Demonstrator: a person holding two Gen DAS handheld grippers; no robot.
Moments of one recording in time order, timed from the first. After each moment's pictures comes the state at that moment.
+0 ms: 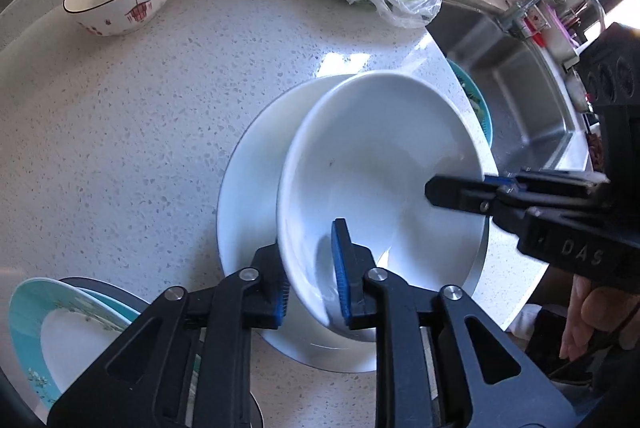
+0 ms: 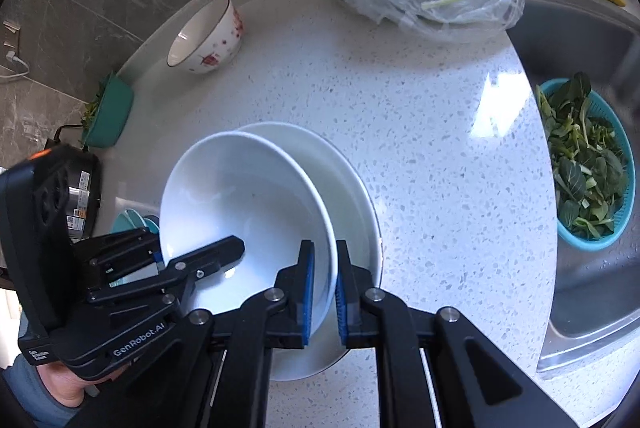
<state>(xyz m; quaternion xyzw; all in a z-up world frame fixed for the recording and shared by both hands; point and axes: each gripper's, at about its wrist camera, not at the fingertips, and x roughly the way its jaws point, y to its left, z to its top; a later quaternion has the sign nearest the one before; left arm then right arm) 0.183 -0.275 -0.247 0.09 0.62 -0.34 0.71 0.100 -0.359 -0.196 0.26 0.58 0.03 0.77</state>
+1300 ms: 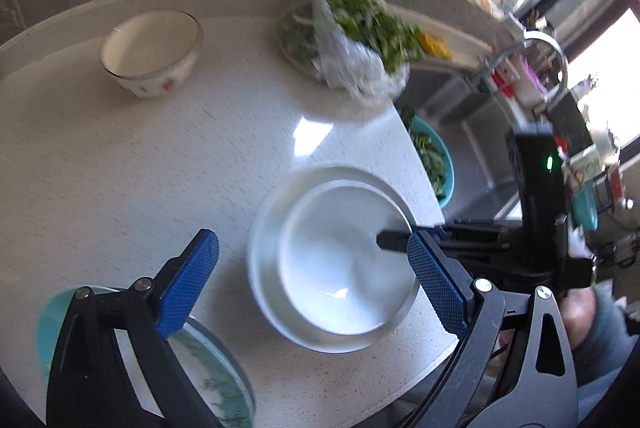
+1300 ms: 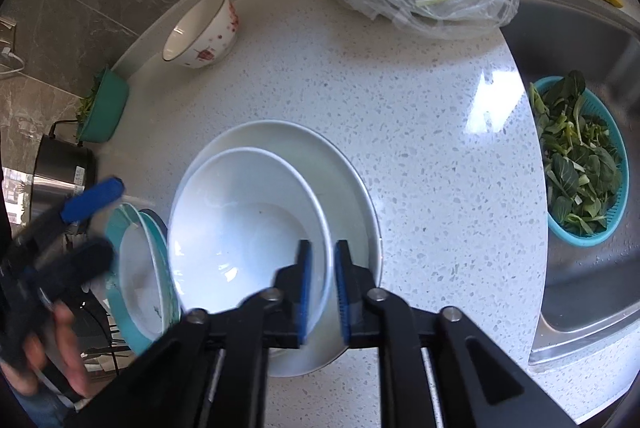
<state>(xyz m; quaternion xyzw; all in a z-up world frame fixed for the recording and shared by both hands) 0.204 -0.226 -0.162 0.02 0.57 -0.36 0.74 0.095 -0.363 -0.193 0.25 0.58 0.02 0.77</state>
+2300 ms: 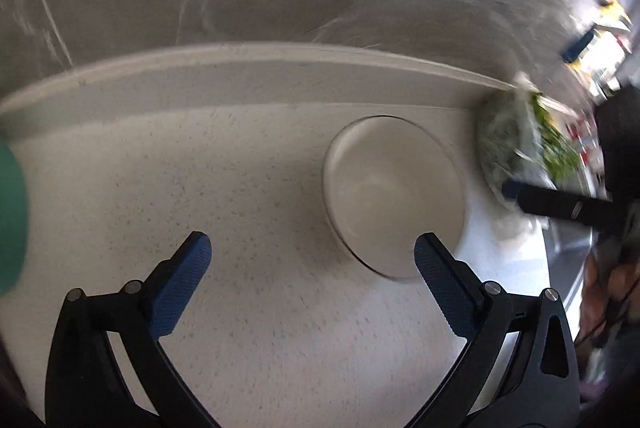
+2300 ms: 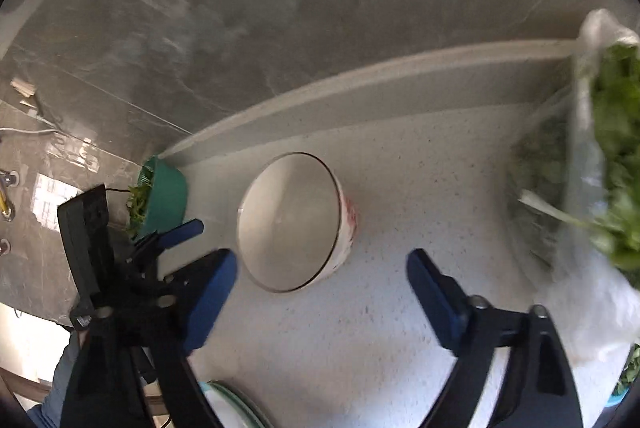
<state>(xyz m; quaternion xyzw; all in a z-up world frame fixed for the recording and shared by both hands) 0.469 -0.138 -0.229 0.02 0.58 -0.26 0.77 0.323 -0.352 -0.169 0.29 0.52 0.11 0.80</state>
